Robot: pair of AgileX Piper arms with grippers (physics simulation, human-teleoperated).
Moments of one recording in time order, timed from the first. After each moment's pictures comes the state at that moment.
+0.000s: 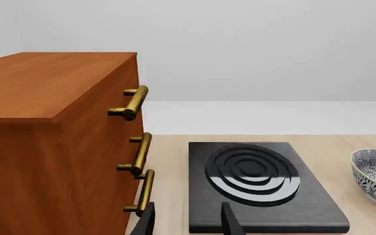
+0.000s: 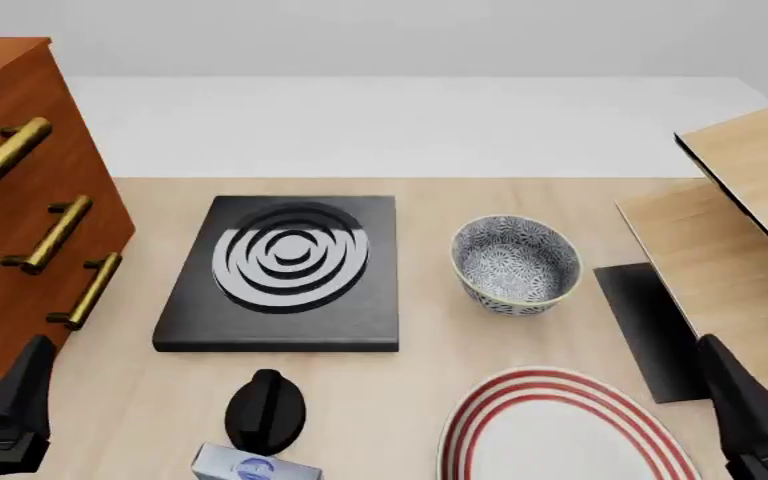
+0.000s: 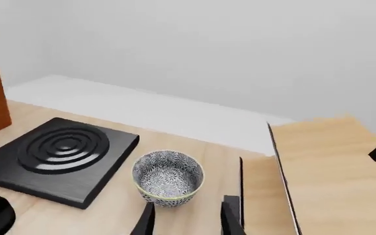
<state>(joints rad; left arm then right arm) 0.00 0.00 0.00 0.00 0.00 0.21 0.01 -0.14 0.15 -0.12</state>
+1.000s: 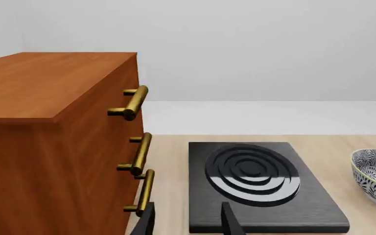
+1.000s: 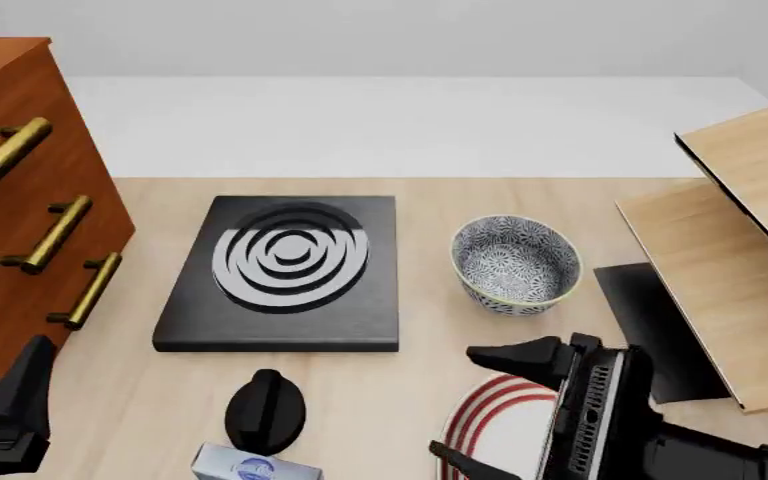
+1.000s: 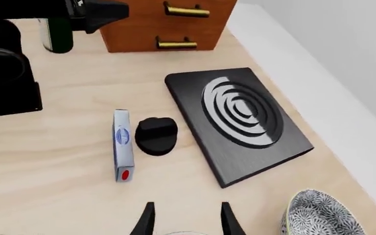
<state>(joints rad) 0.00 0.00 0.00 0.00 0.00 0.99 0.87 -0.30 -0.14 -0.34</state>
